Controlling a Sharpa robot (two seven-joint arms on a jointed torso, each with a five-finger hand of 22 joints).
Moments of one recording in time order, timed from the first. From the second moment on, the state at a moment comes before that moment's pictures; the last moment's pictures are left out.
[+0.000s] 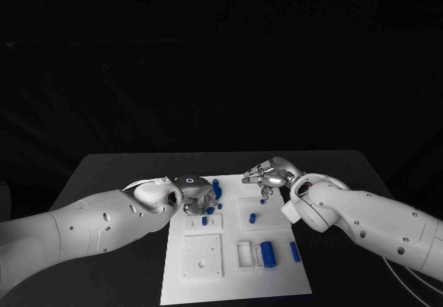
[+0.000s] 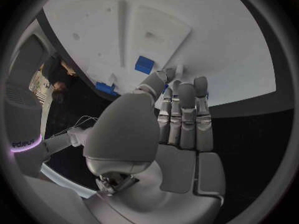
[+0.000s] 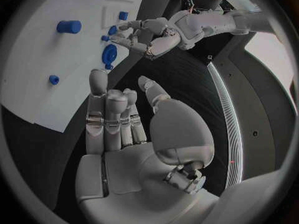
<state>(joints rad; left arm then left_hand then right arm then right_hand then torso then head) 1.26 -0.56 -0.22 1.16 -1.67 -0.24 0.11 1.41 -0.14 0.23 -0.18 0.49 1.03 0.04 0.06 0.06 1.11 0.04 0.44 0.06 1.17 -0.04 1.21 0.37 0.07 1.12 -0.07 0.40 1.31 1.05 -0.72 0.18 1.44 -0.91 -0.35 -0.15 1.15 -0.02 0.17 -0.21 0.43 1.07 0.10 0.06 0.06 1.20 -0.01 0.94 0.93 1.45 -0.07 0.91 1.04 0.08 1.47 -0.09 0.29 1.21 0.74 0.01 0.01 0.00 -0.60</state>
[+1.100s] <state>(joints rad) 1.27 -0.54 -0.22 1.14 -1.68 -0.20 0.10 1.40 -0.13 0.19 -0.16 0.37 1.01 0.02 0.06 0.06 1.10 0.04 0.46 0.06 1.16 -0.04 1.22 0.37 0.07 1.12 -0.06 0.37 1.31 1.05 -0.72 0.18 1.44 -0.91 -0.35 -0.15 1.15 -0.02 0.17 -0.21 0.43 1.07 0.10 0.06 0.06 1.20 -0.01 0.94 0.93 1.45 -0.07 0.91 1.04 0.08 1.47 -0.09 0.29 1.21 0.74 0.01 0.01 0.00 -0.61</state>
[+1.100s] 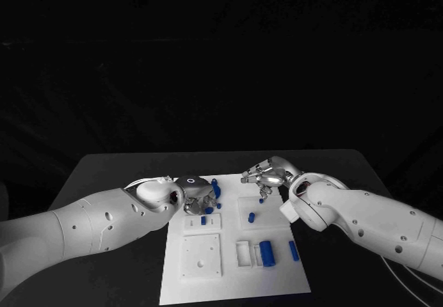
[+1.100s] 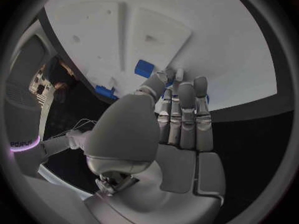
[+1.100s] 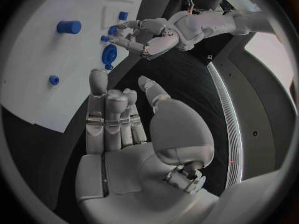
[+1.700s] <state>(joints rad) 1.27 -0.53 -0.22 1.14 -1.69 -0.16 0.10 1.44 -0.10 0.19 -0.18 0.34 1.06 0.01 0.06 0.06 1.07 0.05 0.48 0.06 1.14 -0.04 1.24 0.37 0.07 1.10 -0.06 0.42 1.31 1.05 -0.72 0.18 1.44 -0.90 -0.35 -0.15 1.15 -0.02 0.17 -0.21 0.43 1.07 0.10 0.06 0.06 1.20 -0.01 0.94 0.93 1.45 -0.07 0.91 1.04 0.08 1.47 -0.09 0.29 1.21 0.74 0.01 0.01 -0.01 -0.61</state>
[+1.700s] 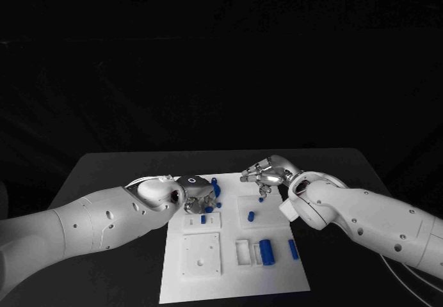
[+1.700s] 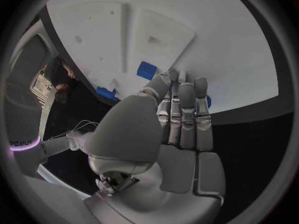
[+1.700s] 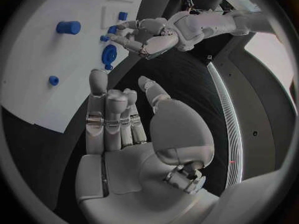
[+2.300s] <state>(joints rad) 1.27 -0.52 -0.22 1.13 -1.72 -0.14 0.10 1.44 -0.10 0.15 -0.19 0.28 1.05 0.01 0.06 0.06 1.05 0.04 0.51 0.07 1.13 -0.04 1.25 0.37 0.07 1.08 -0.06 0.44 1.31 1.05 -0.72 0.18 1.44 -0.90 -0.35 -0.15 1.15 -0.02 0.17 -0.21 0.43 1.07 0.10 0.06 0.06 1.20 -0.01 0.94 0.93 1.45 -0.07 0.91 1.04 0.08 1.47 -0.09 0.29 1.21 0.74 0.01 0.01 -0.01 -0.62</state>
